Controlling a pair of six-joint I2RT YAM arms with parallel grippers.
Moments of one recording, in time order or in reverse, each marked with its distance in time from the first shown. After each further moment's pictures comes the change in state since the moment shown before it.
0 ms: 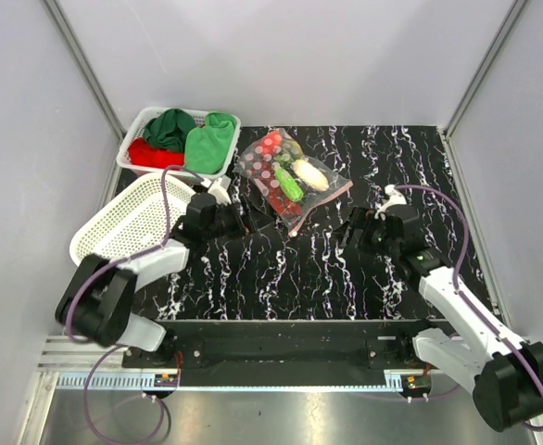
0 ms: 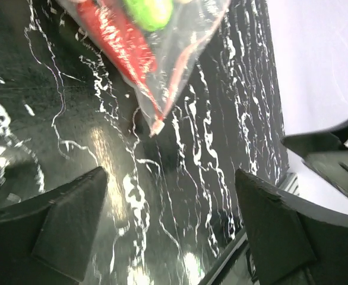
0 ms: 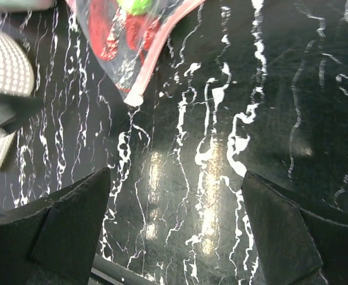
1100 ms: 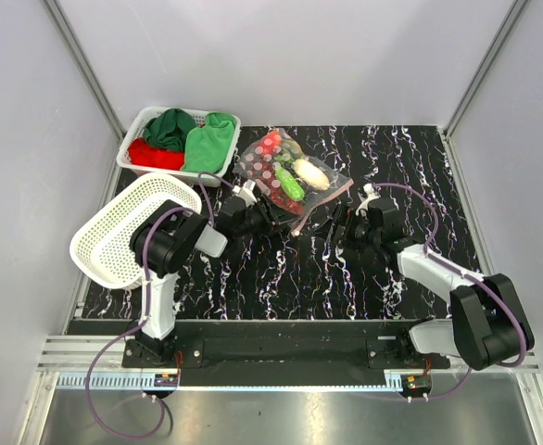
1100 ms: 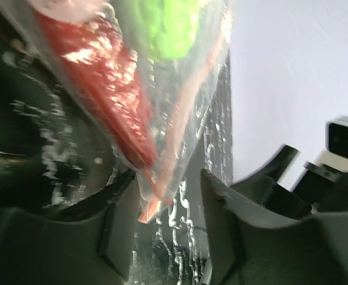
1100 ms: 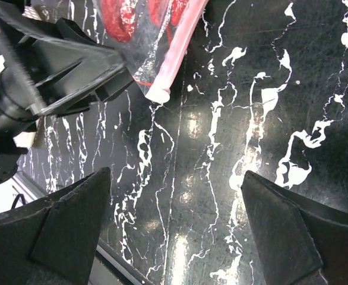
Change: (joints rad) left arm -0.074 0.659 0.169 0.634 0.063 -0.380; right arm 0.000 0.349 -0.019 0.323 -0.220 0.083
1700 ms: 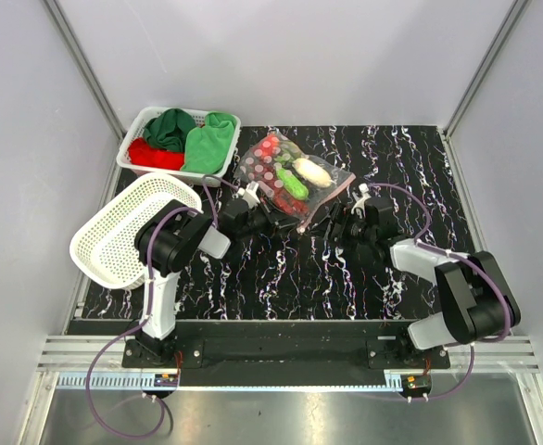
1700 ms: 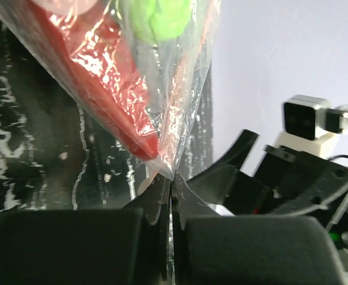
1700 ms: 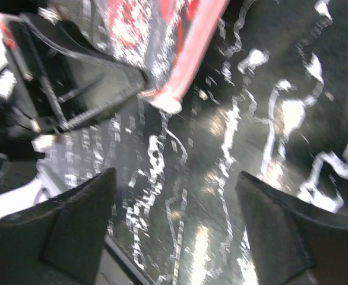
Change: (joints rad) left arm -0.030 0.030 0.008 0.071 0.033 -0.091; right arm -0.011 0.144 0.004 0.130 -0.088 0.053
